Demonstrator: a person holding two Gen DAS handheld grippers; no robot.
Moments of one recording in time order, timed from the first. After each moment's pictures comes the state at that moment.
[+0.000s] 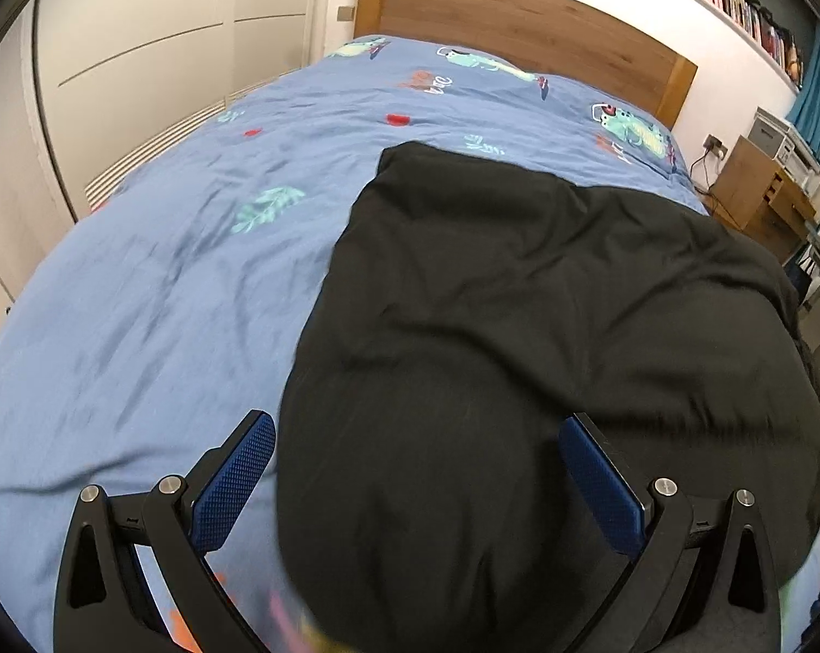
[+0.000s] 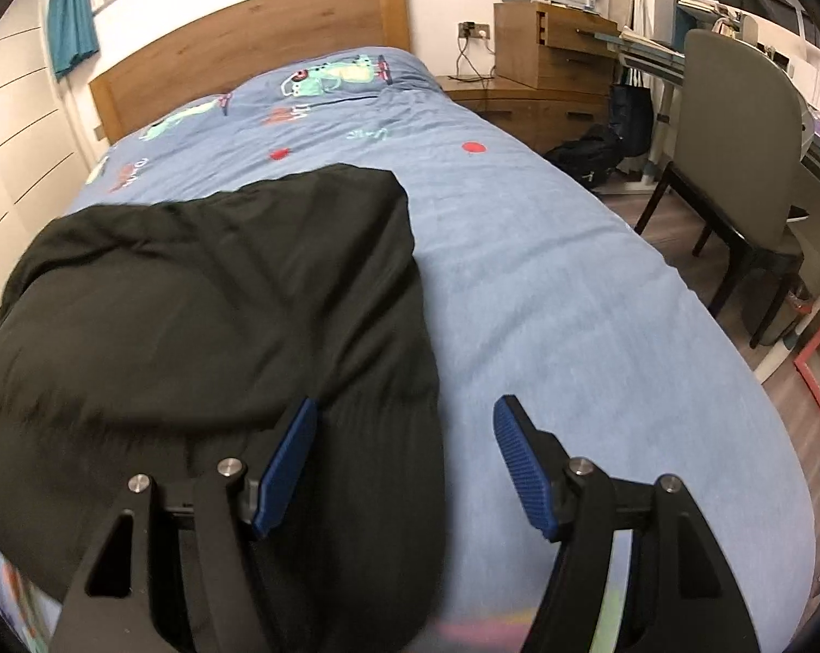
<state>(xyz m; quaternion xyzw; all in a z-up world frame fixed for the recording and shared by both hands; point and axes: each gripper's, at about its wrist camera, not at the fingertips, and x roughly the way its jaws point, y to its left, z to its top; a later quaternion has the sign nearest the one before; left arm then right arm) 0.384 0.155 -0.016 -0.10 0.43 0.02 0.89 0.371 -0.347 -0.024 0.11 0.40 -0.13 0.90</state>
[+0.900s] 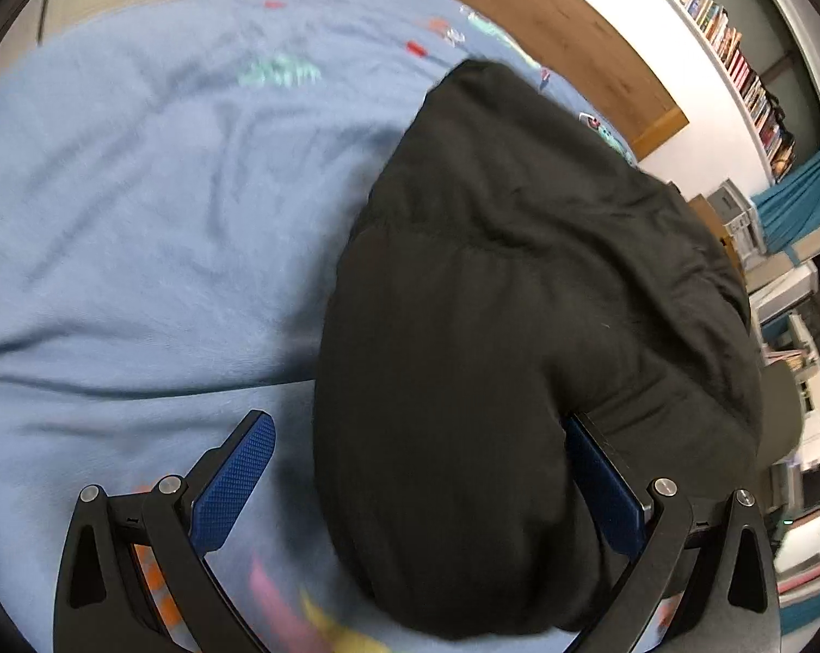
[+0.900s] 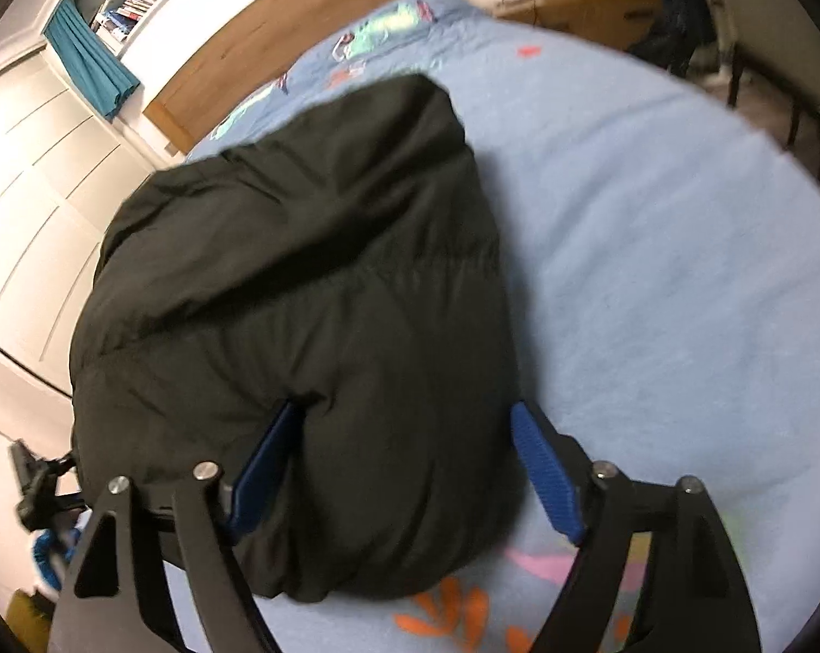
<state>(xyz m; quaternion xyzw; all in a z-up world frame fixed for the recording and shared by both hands) 0.385 0.218 -0.094 -0.28 0.47 -0.09 0.83 0.369 -0.376 -0.093 0.28 0.44 0.04 0.85</state>
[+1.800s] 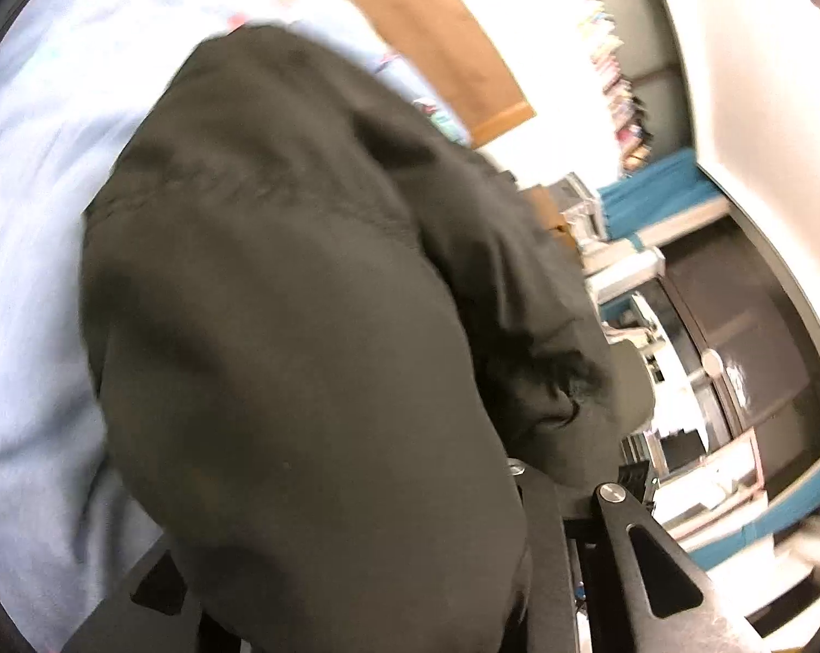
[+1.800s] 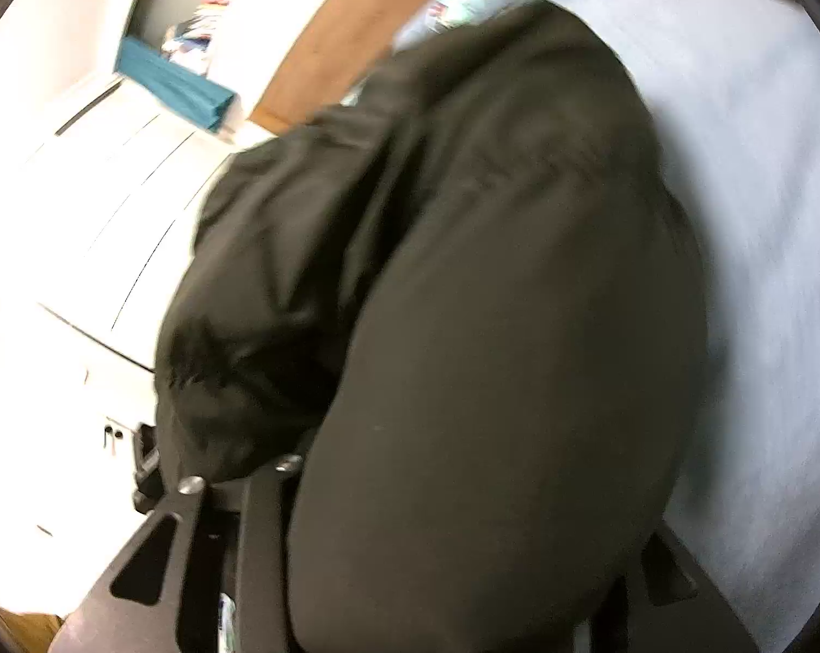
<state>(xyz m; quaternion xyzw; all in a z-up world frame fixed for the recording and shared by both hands) 0.419 0.155 -0.045 -0.35 0.39 -0.30 0.79 0.426 -0.336 -0.085 0.34 0.37 0.21 0.84</state>
